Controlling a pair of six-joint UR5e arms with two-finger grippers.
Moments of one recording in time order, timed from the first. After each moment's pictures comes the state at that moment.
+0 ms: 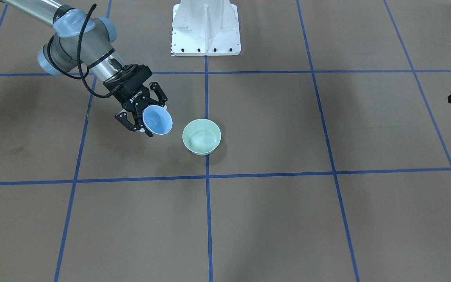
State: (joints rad) left arm -1.39 -1.64 -1.87 -1.48 -2.33 0.02; right arm 0.54 -1.23 1.74 -0.73 1.63 0.39
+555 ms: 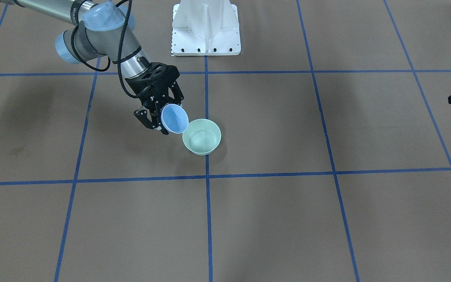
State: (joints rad) left arm -1.39 -1.64 -1.86 -1.48 -2.33 0.02; right arm 0.53 -1.11 1.76 -1.02 1.66 0.34
